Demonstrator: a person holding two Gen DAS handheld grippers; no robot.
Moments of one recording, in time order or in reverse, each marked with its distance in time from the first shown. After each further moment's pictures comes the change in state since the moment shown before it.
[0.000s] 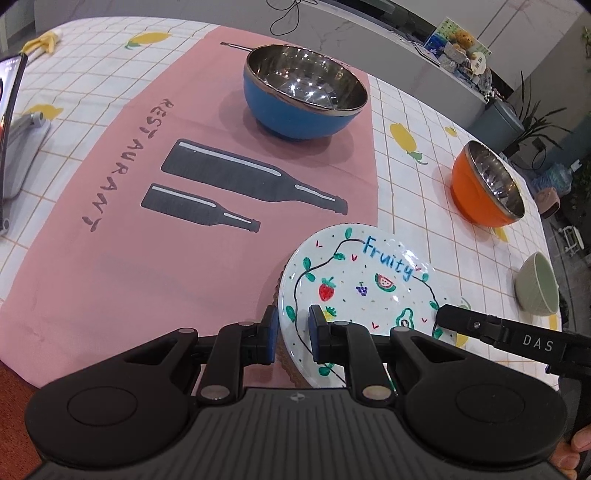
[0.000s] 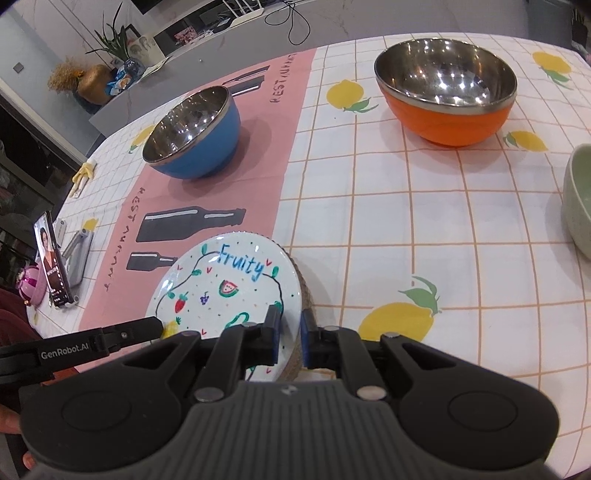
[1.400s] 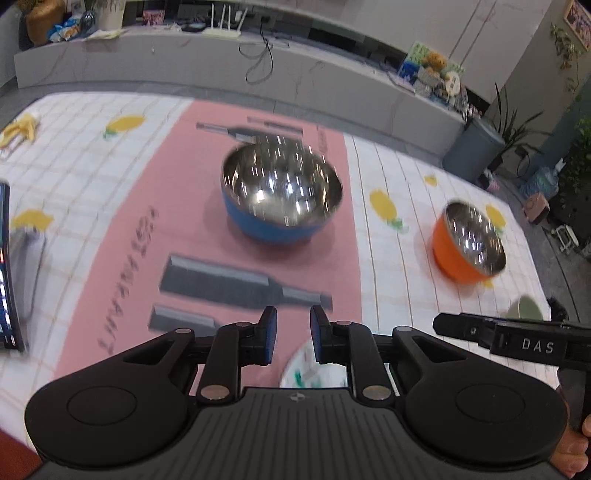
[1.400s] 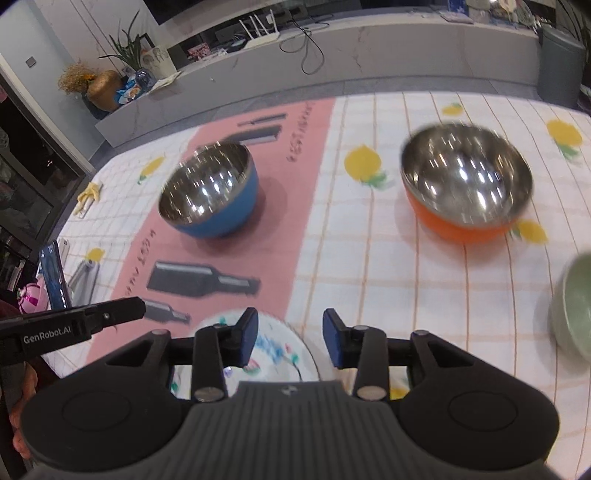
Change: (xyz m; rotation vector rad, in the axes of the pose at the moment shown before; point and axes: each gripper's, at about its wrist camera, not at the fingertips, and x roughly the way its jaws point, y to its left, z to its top) left arm -0.029 -0.010 0.072 0.101 -0.132 -0.013; right arm -0.019 0.027 0.061 -0.070 -0.072 -0.016
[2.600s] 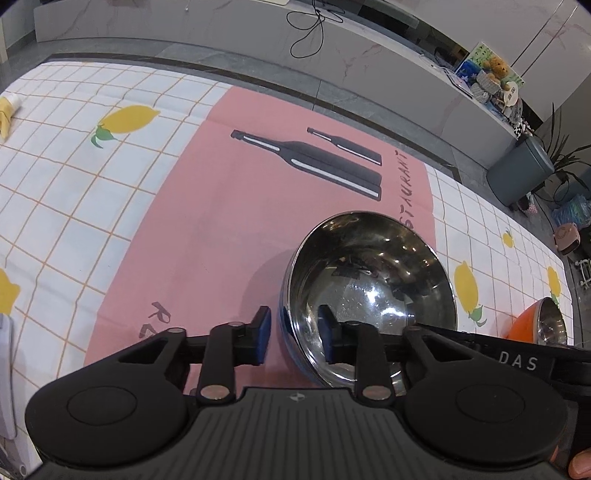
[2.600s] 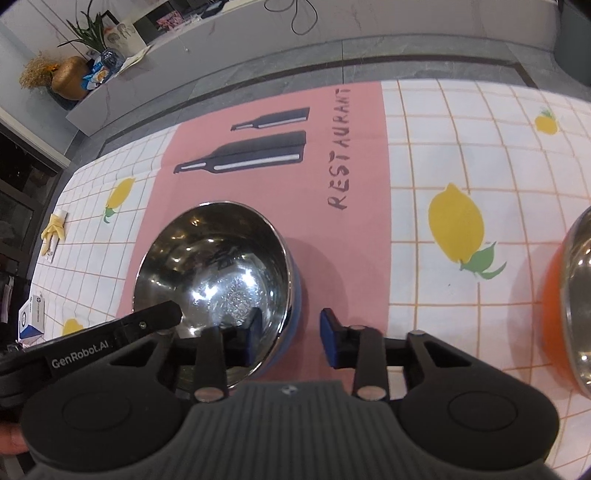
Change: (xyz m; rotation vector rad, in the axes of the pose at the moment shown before) left arm 0.112 0.064 0.102 -0.130 0.127 0.038; right arm 0.147 0.042 0.124 0.102 0.165 -0.021
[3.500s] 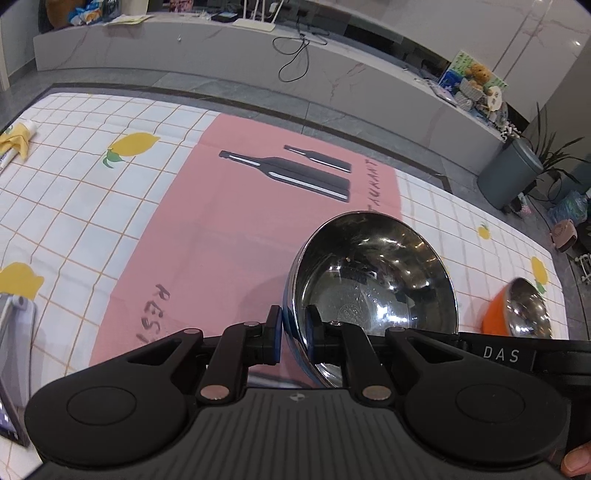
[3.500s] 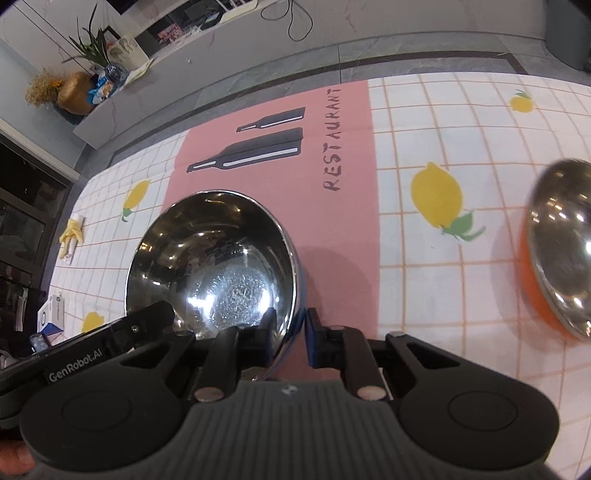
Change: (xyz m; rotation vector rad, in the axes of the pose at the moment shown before) left arm -0.049 -0.032 -0.033 0.053 -0.089 0.014; right arm -0.043 -0.010 -0.033 0.039 -0.041 0.038
